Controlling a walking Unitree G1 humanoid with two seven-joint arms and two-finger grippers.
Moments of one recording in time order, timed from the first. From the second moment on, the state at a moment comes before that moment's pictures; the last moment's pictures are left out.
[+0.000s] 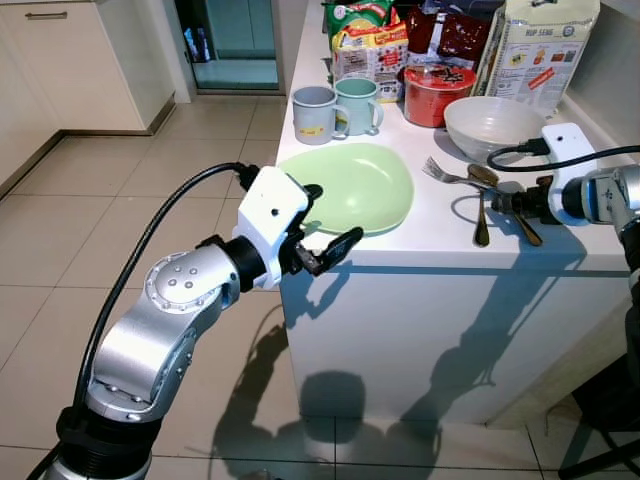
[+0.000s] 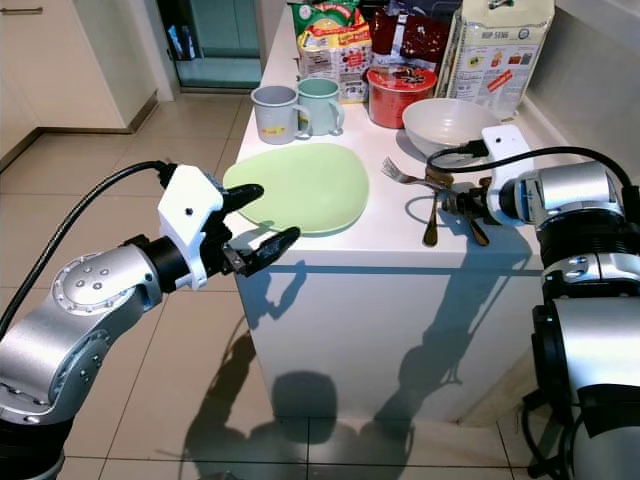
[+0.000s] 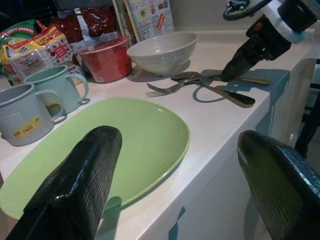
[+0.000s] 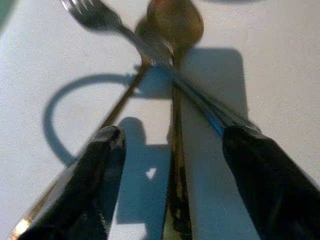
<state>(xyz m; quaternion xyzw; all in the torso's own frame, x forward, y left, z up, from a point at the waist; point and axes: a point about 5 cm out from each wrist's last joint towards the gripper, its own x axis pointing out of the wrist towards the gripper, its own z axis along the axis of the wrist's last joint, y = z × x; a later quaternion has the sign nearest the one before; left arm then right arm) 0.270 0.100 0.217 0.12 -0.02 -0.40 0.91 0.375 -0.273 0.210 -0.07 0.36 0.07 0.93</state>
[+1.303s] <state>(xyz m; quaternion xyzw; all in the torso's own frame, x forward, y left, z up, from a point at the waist) 0.269 0.099 0.216 0.11 -0.01 -0.41 0.90 0.363 -0.296 0.198 -0.02 0.39 0.07 0.92</state>
